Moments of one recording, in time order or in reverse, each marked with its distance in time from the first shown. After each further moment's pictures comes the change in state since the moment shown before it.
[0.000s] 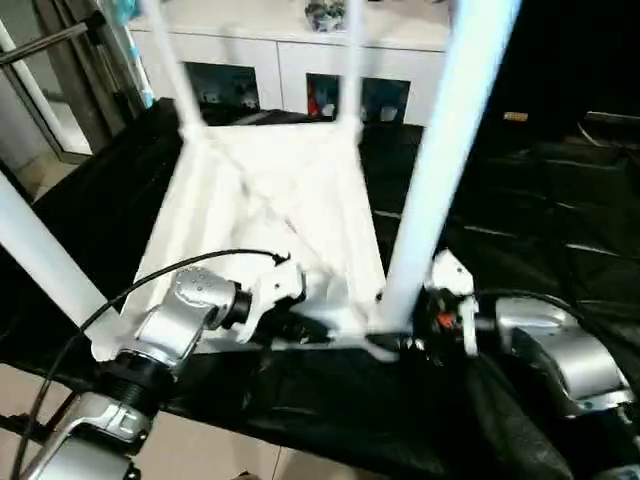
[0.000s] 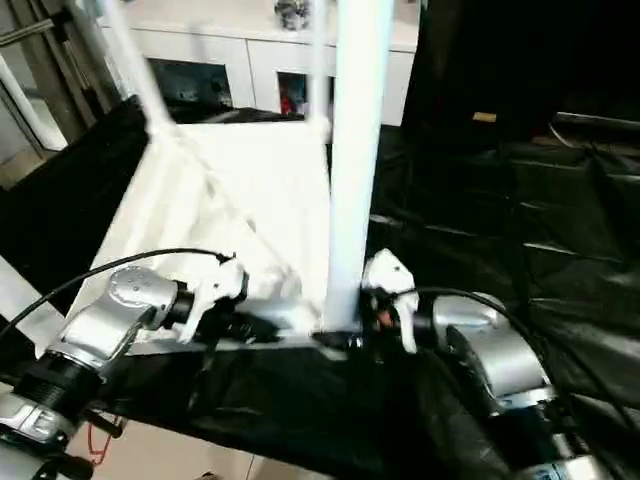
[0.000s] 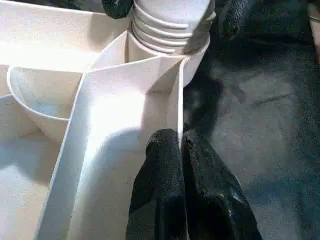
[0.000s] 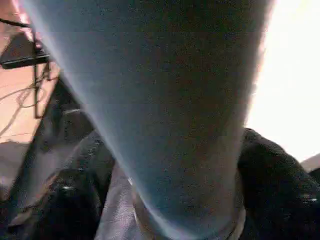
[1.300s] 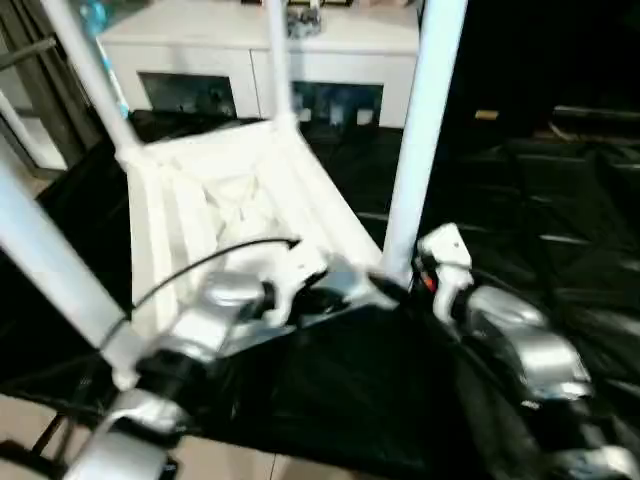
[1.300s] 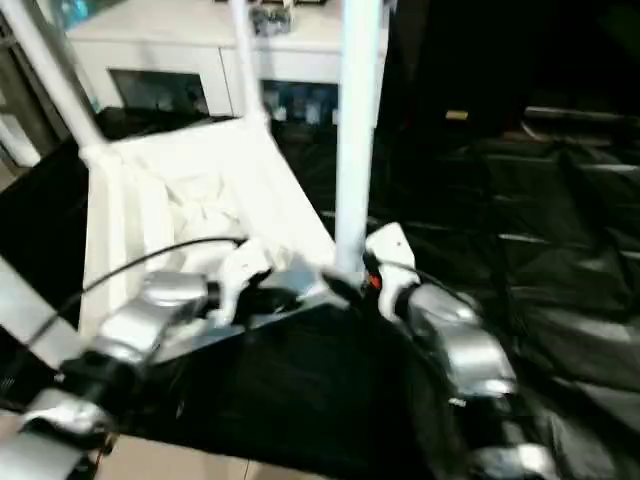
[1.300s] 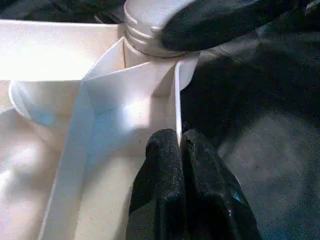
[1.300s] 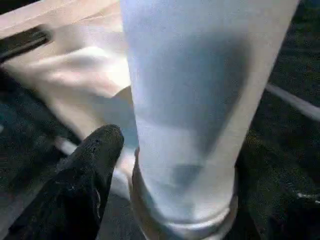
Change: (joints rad) left arm -0.023 -0.133 0.055 0.060 0.041 0.045 0.259; right arm -0.024 0.140 -0.084 0.098 -0.101 -0.100 -0.343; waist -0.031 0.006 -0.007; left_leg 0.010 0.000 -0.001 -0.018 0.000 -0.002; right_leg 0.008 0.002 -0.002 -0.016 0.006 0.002
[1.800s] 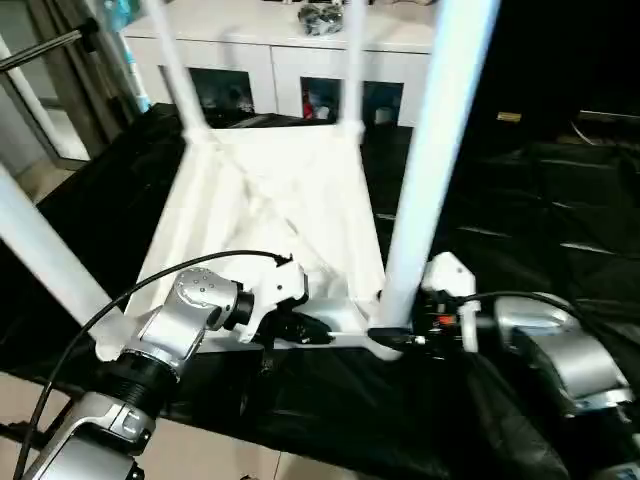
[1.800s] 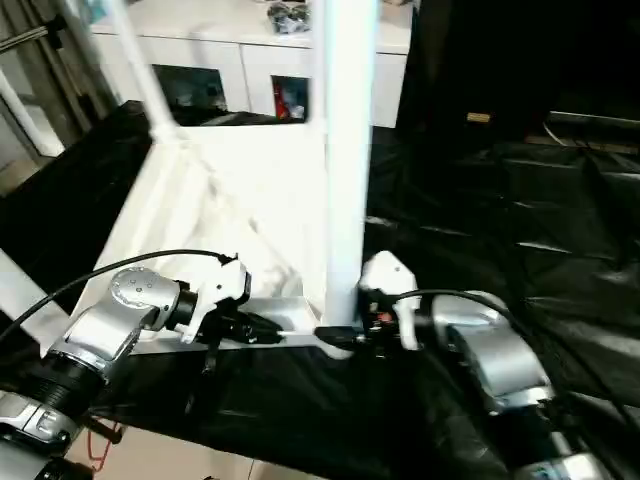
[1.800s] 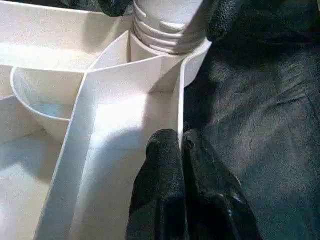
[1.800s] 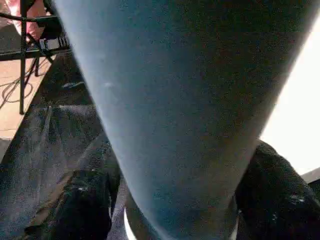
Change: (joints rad) left arm 0.024 0.115 -0.052 -0.049 -0.020 -0.066 -0.223; right arm 0.012 -0.122 0.095 -0.069 0.057 0.016 0.312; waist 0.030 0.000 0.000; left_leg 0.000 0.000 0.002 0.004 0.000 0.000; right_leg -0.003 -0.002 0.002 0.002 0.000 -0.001
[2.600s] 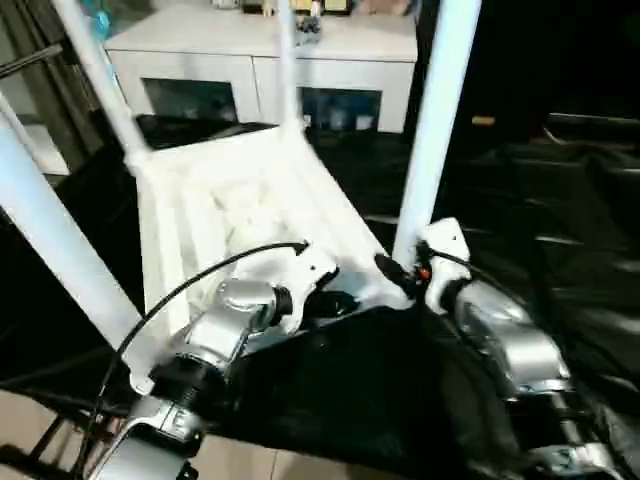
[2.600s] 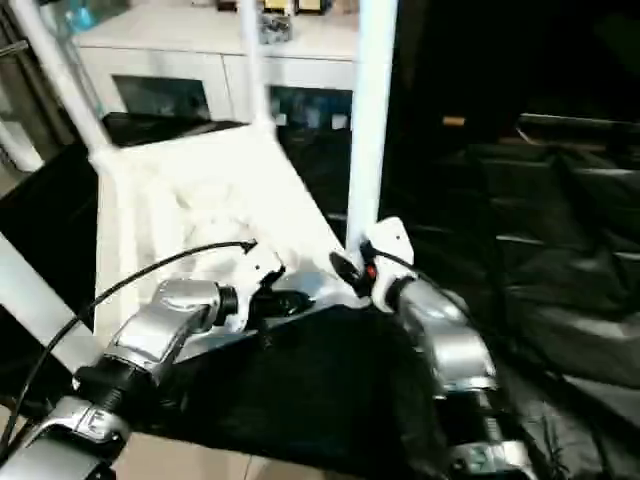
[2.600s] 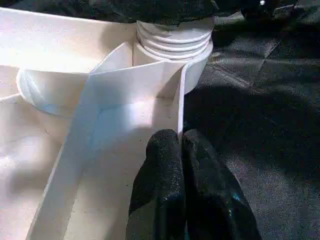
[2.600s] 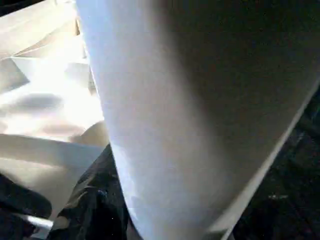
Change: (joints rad) left arm -0.015 -0.233 0.079 0.049 0.029 0.180 0.401; right arm -0.060 0.292 -0.165 0.132 -0.122 0.016 -0.629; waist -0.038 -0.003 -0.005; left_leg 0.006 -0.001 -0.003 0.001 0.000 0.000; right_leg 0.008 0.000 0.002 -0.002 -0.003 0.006
